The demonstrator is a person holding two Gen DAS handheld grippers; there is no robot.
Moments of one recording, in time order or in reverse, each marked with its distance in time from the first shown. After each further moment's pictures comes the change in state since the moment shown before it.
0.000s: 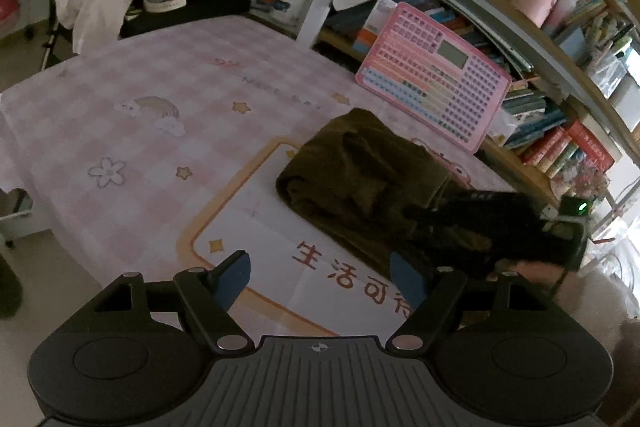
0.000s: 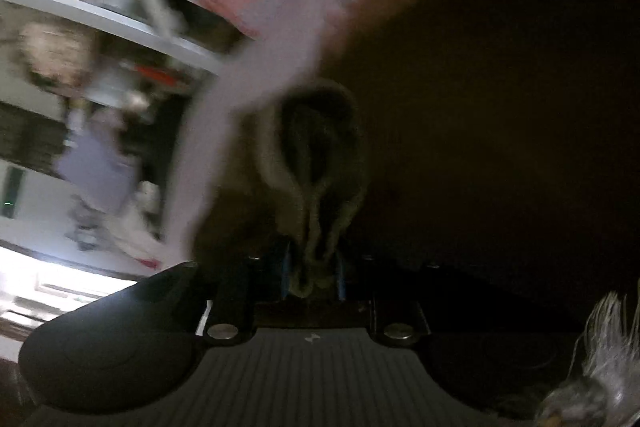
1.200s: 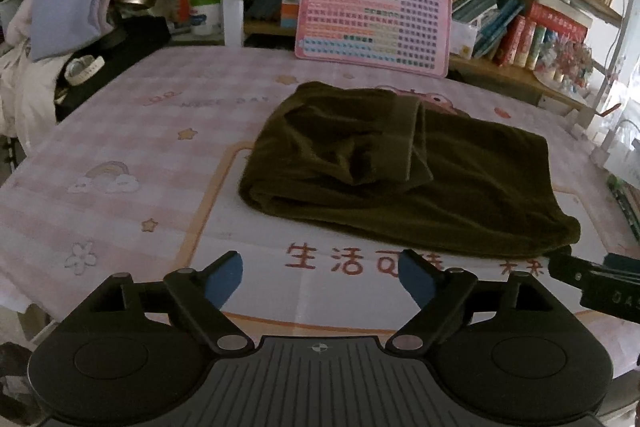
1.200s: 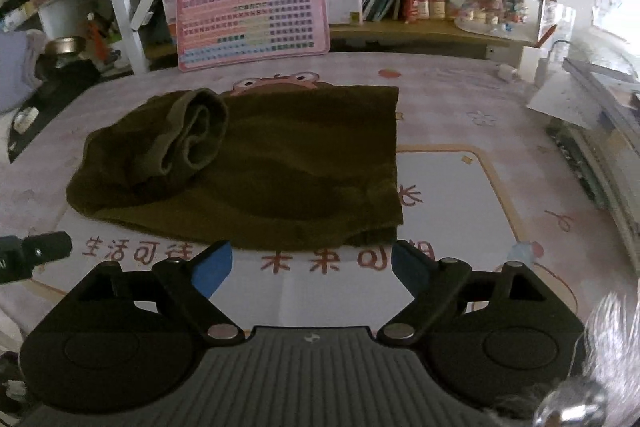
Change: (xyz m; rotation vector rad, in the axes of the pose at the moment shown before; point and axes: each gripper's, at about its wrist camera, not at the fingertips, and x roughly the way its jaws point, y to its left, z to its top) left arm 0.029 -0.029 -0.011 0.413 0.053 0.029; right arm -0.134 0.012 -0.147 -0.545 -0.392 -0.610
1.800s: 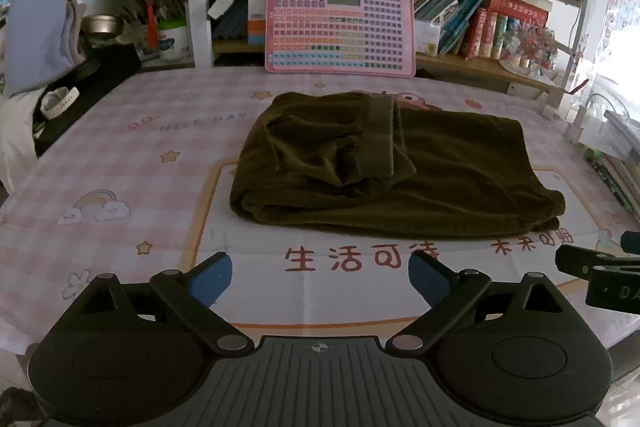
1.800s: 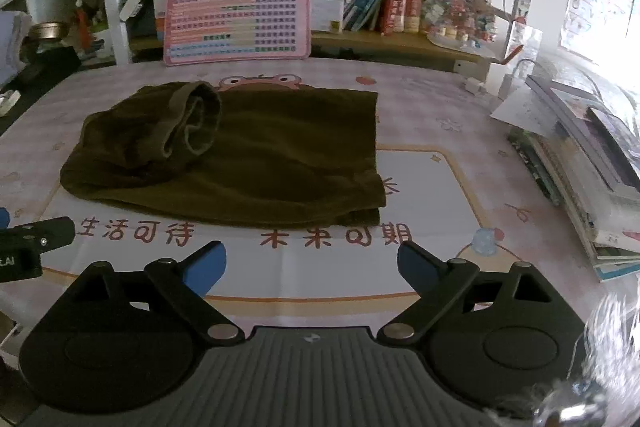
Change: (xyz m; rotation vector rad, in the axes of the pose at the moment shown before) left arm -0.004 0.006 -0.005 0.117 -0.046 -0.078; right arm -0.031 0.029 -0.015 -0.034 -0.020 -0.131
